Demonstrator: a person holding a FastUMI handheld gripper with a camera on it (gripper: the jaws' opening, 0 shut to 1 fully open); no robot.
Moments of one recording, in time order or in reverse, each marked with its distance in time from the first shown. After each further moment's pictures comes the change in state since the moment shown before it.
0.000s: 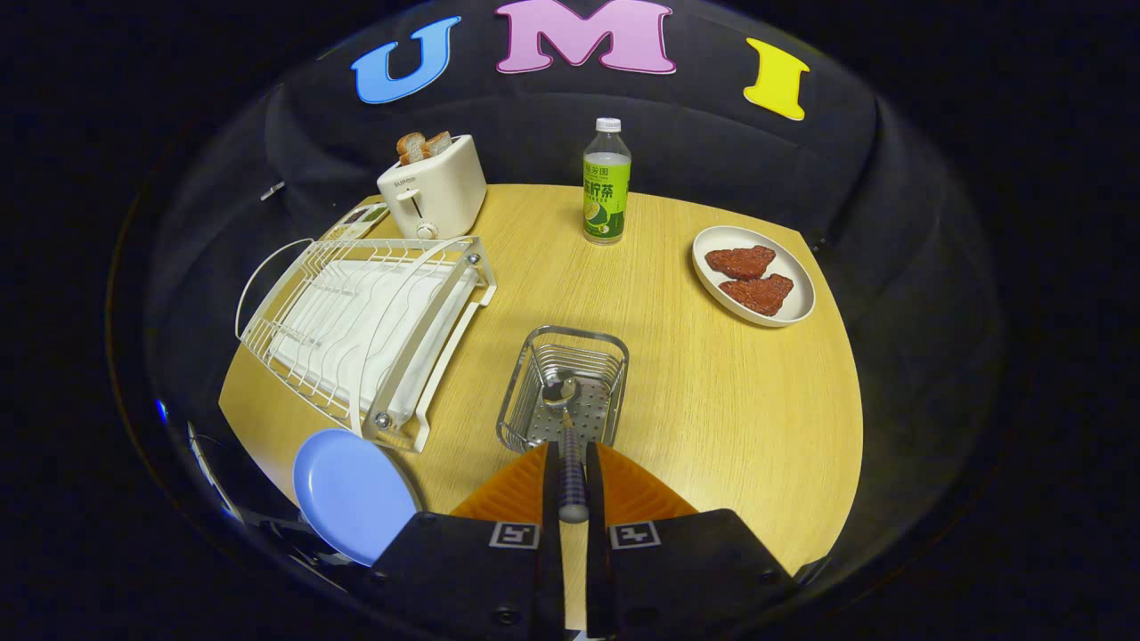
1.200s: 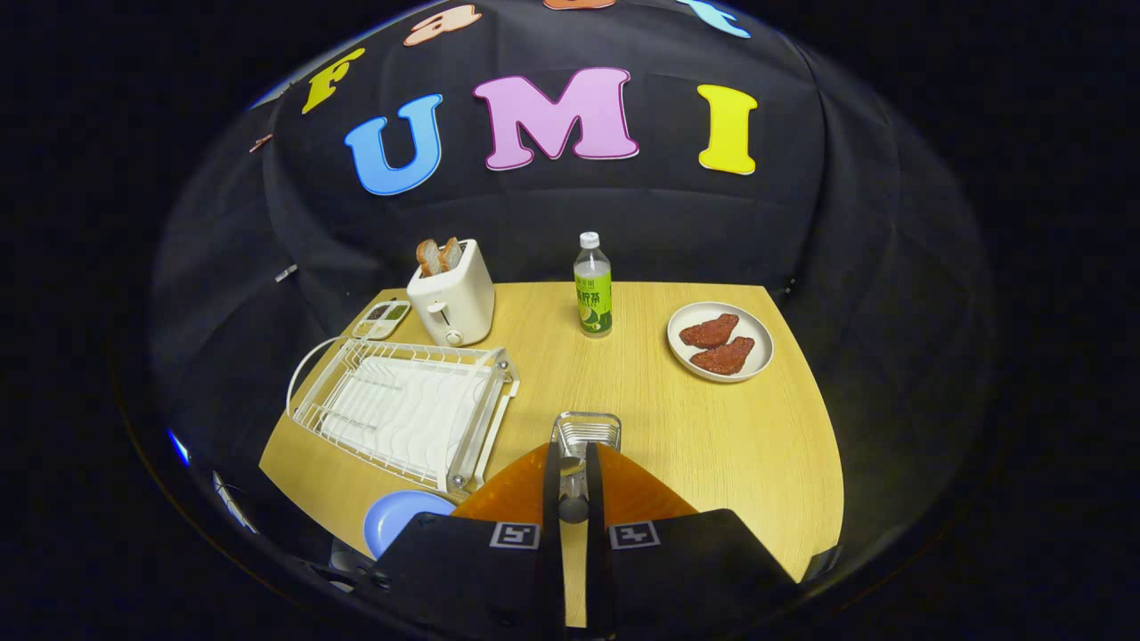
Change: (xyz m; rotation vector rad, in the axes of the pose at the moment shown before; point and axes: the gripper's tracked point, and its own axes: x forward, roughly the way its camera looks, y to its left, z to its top) arm -0.108 0.018 0.072 0.120 -0.277 0.017
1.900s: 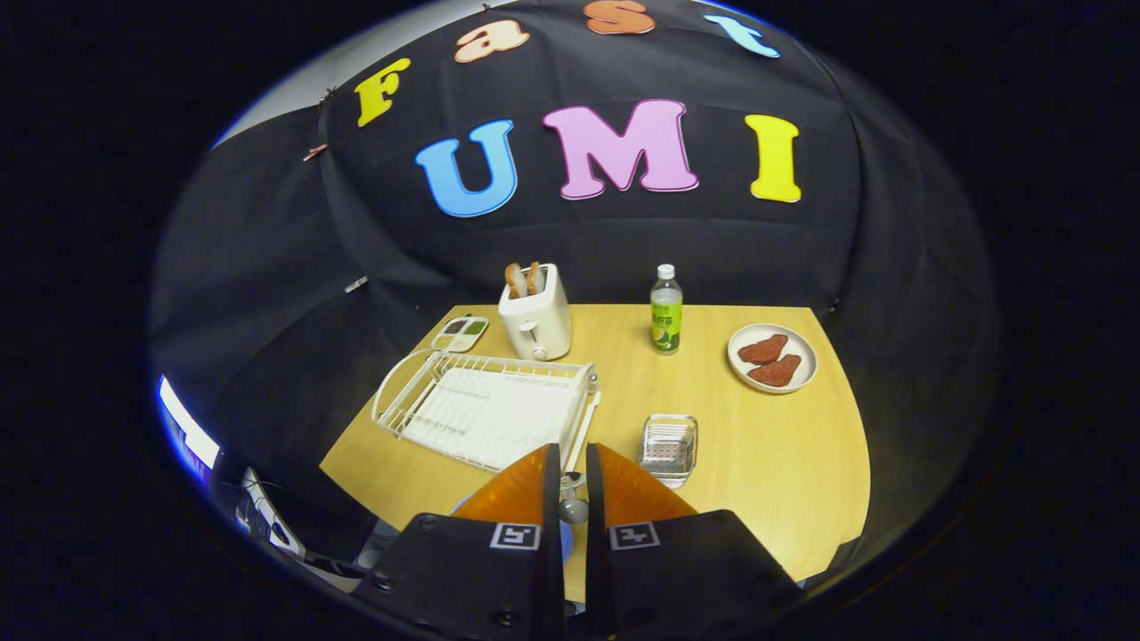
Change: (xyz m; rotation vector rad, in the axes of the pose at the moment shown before) arm -0.074 0.100 -0.008 -0.022 -0.028 0.186
